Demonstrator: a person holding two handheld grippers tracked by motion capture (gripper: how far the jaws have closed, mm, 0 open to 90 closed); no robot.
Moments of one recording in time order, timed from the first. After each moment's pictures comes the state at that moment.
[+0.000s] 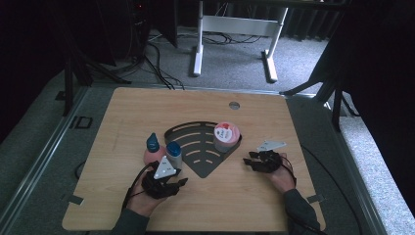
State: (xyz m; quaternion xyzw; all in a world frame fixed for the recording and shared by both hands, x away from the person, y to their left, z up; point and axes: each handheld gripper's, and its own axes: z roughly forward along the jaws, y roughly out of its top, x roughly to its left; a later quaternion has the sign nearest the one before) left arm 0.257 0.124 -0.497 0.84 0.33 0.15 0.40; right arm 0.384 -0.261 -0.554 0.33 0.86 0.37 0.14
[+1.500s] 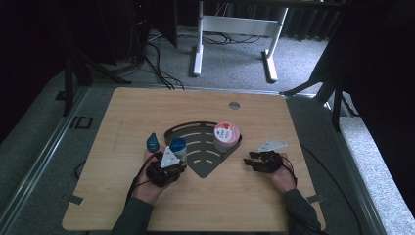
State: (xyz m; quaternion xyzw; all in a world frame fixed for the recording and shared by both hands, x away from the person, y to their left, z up) left arm 0.290 0.113 -0.502 0.84 0.34 0.18 0.38; right arm 0.384 -0.264 -0.556 0.32 0.86 0.38 0.14
